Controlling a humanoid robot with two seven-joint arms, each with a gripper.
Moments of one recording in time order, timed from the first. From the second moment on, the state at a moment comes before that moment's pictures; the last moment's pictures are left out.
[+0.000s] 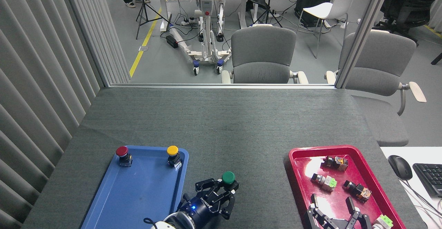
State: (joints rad) left arm -0.38 -0.01 -0.57 -0.87 -1.40 -0.35 0.33; right arm 0.28 0.00 -0.06 -1.67 1.42 -0.02 -0.15
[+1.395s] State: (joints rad) left arm 0.03 0.03 -0.10 -1.44 -1.44 -0.18 0.29; right arm 0.21 0.06 0.09 -1.62 1.49 -0.02 -0.18
